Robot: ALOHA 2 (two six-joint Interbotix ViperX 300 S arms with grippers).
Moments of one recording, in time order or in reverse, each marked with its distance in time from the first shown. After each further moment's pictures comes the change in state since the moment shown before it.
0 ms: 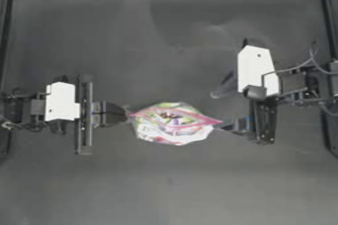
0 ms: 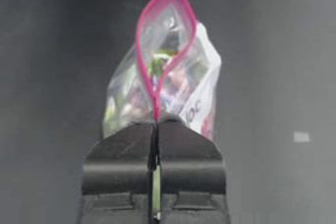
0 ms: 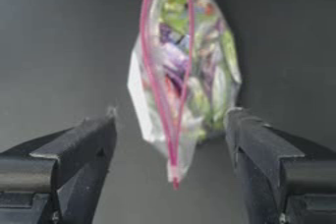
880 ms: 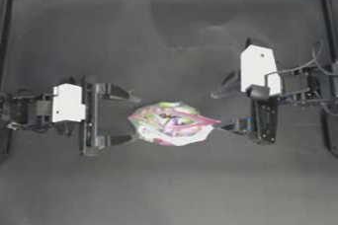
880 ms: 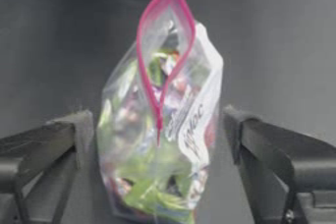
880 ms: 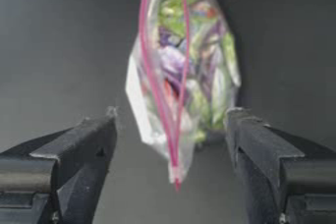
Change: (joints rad) left arm -0.003 0.041 -0.031 0.000 0.002 0.000; right arm 0.000 -0.005 0.015 -0.003 -0.034 0.002
